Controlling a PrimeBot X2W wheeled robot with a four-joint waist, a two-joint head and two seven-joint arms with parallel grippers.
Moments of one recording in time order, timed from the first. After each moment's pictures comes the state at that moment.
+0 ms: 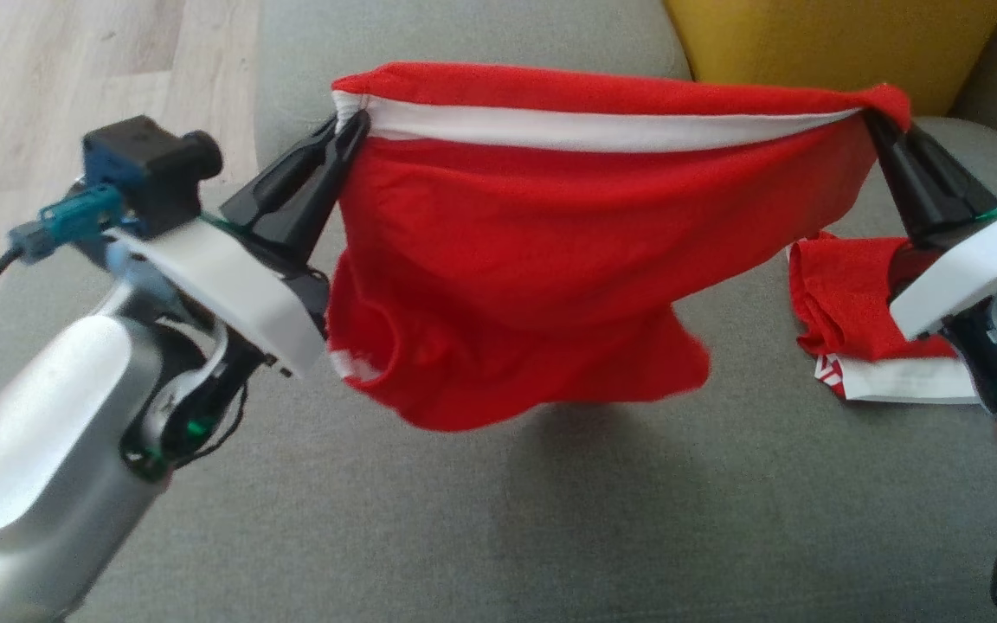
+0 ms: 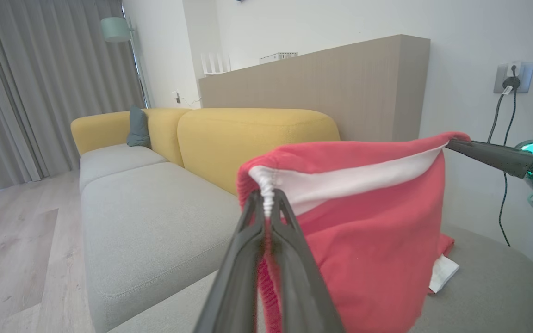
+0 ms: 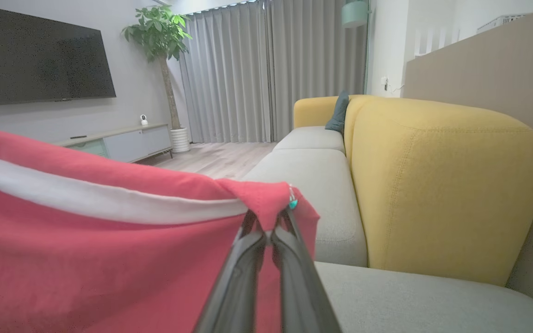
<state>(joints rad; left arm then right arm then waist) -0.61 0.54 -0.69 -0.10 -0.75 0.09 0.07 -0.41 -0.39 0.17 0.03 0.58 0.13 0.30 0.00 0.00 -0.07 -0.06</state>
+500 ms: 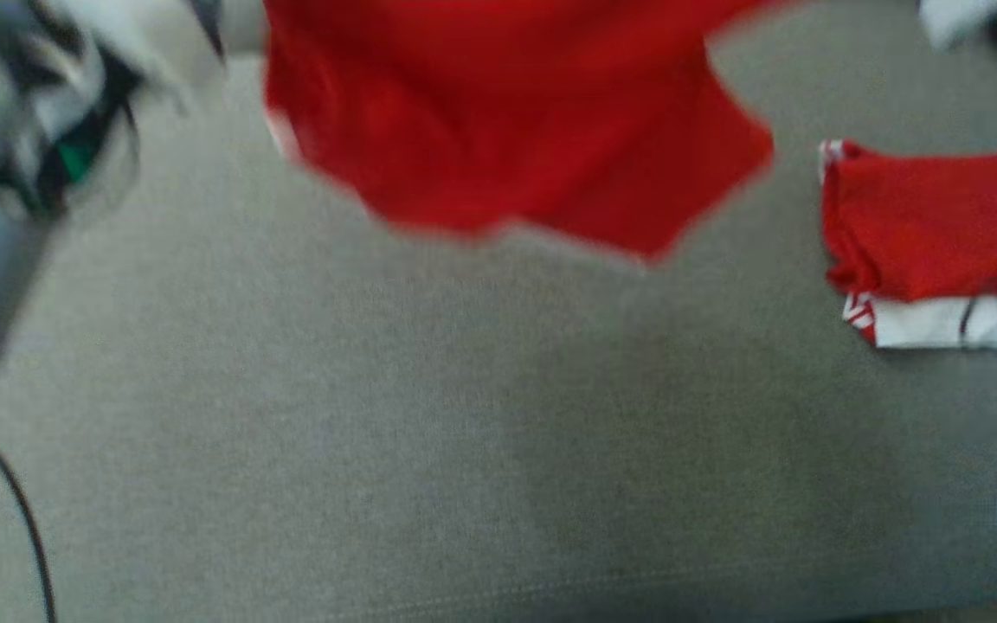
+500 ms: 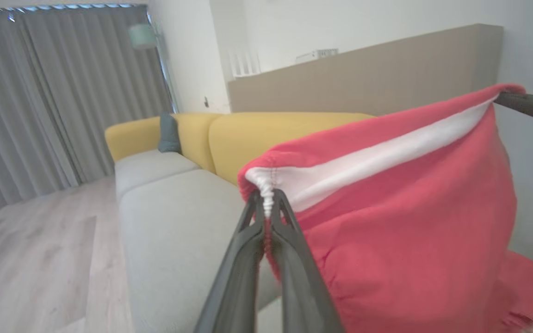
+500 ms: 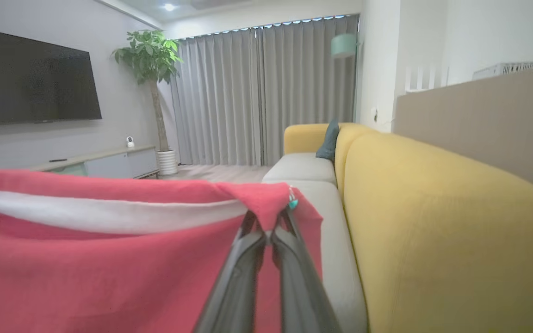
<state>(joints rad) -1.05 0.51 -0.63 0.18 -0.72 -0.01 0.13 -0.94 -0.23 0.12 0.20 0.43 0.13 0.39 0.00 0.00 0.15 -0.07</state>
